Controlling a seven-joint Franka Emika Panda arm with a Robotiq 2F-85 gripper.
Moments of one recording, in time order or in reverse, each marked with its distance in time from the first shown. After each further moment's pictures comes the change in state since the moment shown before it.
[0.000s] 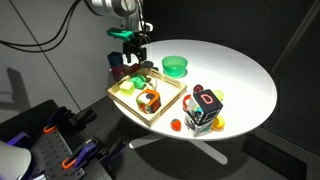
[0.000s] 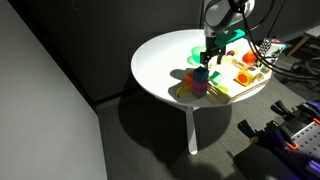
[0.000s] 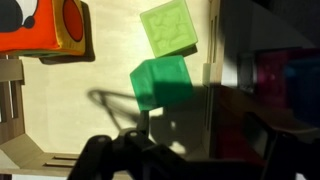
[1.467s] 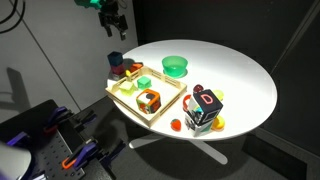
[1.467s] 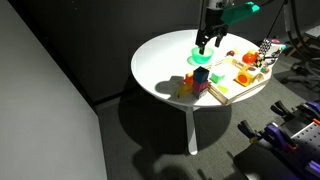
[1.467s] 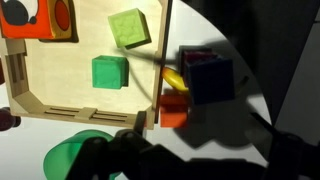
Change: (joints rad) arm 0.047 -0.364 0.083 -0.202 0.004 0.029 0.045
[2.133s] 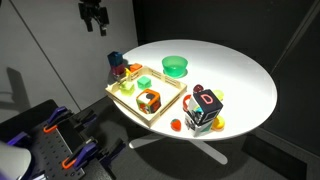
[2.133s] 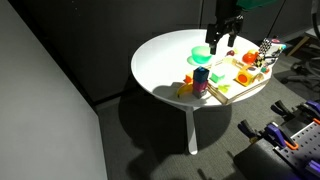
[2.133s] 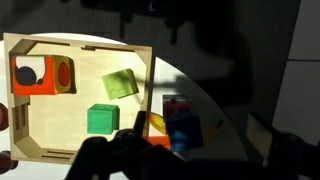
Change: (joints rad) arm 0.000 -0.158 0.041 -0.062 0.090 -0.237 -0.001
